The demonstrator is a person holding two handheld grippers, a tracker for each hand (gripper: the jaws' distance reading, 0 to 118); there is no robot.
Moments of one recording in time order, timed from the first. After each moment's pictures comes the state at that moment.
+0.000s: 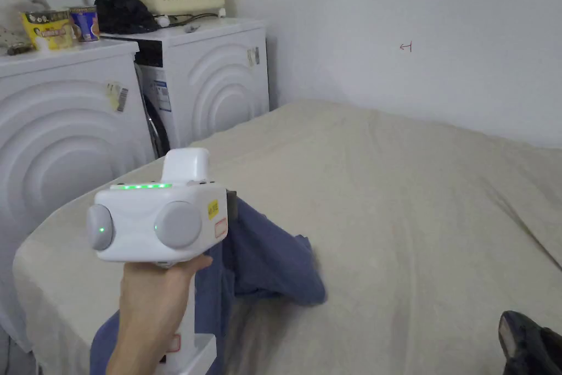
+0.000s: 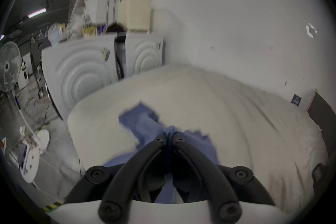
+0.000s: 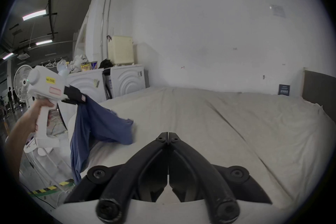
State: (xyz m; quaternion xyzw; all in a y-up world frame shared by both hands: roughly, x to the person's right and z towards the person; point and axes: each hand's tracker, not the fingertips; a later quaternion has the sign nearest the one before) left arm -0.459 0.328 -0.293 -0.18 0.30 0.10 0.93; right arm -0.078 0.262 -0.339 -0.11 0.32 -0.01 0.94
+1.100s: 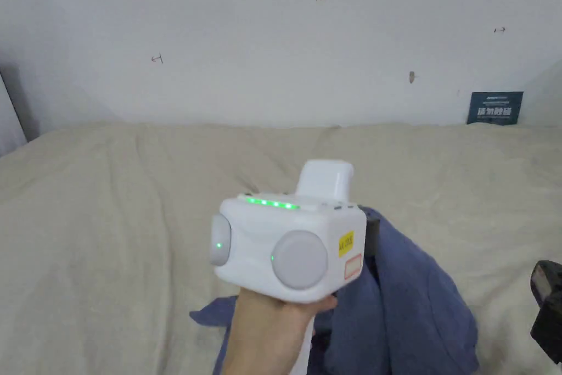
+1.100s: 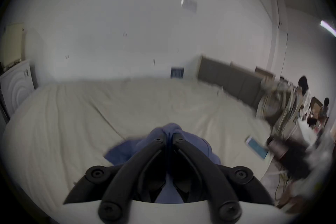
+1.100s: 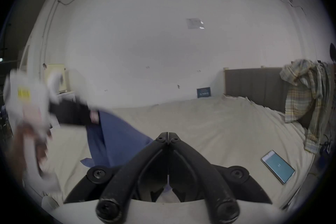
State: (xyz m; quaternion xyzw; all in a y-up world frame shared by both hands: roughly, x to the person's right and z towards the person) left arm -0.045 0.301 -0.444 -0.26 -0.17 0.03 0.95; right arm 0.194 0.293 -0.333 -0.08 0.04 -0.08 0.99
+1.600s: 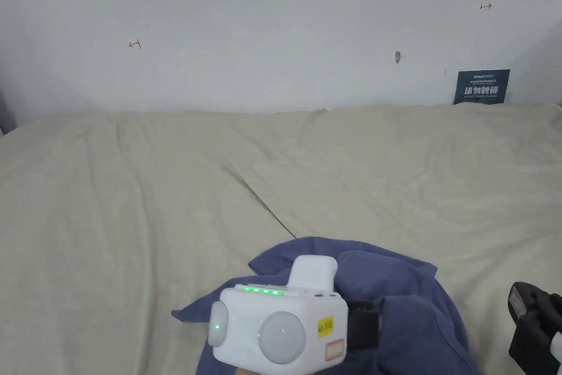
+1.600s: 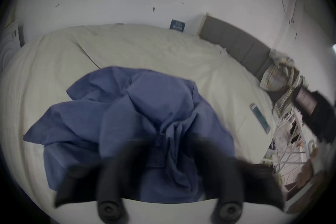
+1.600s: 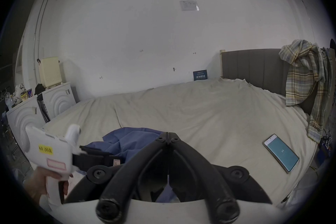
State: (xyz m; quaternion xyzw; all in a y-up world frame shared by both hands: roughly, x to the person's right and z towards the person) left arm -0.063 0.213 -0.450 -0.37 -0.20 0.11 0.90; right arm 0.197 0.257 -0.352 -0.14 0.04 -0.08 0.99
